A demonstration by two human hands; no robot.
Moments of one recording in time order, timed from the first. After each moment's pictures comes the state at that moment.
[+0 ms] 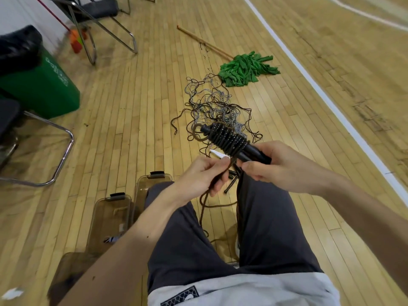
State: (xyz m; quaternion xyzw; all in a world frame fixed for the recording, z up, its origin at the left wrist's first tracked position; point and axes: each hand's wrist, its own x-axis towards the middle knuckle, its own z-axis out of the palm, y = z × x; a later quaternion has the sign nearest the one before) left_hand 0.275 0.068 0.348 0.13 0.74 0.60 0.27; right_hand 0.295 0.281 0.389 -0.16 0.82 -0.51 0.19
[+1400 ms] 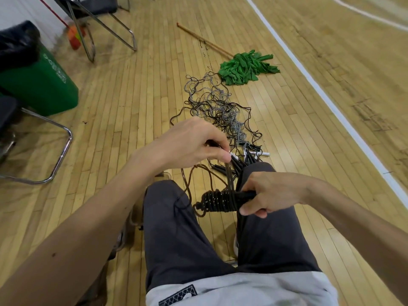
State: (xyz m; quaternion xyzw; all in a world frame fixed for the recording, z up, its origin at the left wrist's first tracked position) left_hand 0.232 0.060 0.426 0.38 0.89 0.21 0.12; right_hand 0.298 0.264 0.376 -0.15 0.83 -0.30 0.45
